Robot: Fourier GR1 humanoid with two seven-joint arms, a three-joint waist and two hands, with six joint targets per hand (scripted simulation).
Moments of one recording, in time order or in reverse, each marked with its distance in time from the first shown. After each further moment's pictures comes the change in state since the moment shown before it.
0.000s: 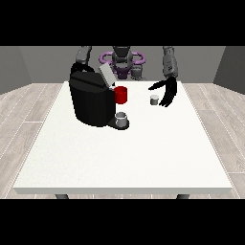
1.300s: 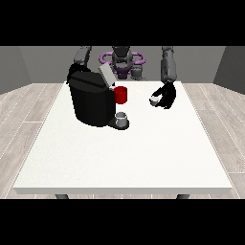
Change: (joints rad) left arm -0.127 0.021 -0.042 0.242 -0.296 0.244 -0.112; right arm -0.063 0.003 -0.011 0.045 -0.016 -0.003 0.019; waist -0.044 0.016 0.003
